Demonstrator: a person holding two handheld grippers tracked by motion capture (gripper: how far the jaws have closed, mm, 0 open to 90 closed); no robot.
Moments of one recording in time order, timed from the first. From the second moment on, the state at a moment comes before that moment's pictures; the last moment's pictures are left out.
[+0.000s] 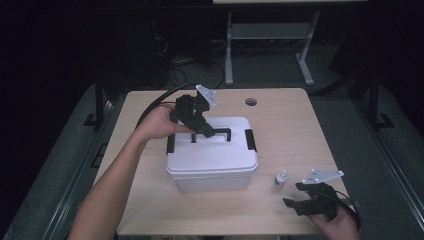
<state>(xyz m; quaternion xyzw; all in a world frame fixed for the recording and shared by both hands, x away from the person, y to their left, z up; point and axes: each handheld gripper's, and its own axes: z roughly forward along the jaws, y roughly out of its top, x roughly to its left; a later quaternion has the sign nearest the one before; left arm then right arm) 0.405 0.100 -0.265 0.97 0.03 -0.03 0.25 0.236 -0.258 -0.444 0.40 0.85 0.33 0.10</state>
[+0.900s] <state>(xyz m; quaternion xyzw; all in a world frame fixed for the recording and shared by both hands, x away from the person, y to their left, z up) 0.382 0.139 -0.225 0.97 0.06 0.02 0.25 0.233 -0.260 -0.441 0.40 0.85 0.33 0.10</state>
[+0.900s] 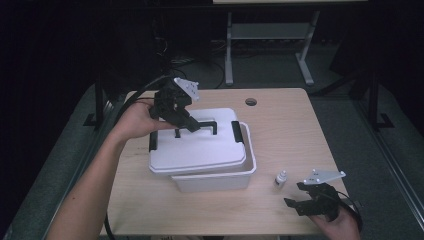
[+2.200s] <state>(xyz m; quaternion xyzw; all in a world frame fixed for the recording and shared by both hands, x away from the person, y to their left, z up) 0.335 0.258 -0.210 0.95 0.14 0.07 0.26 0.234 -0.260 -0.439 0.40 0.85 0.32 0.12</state>
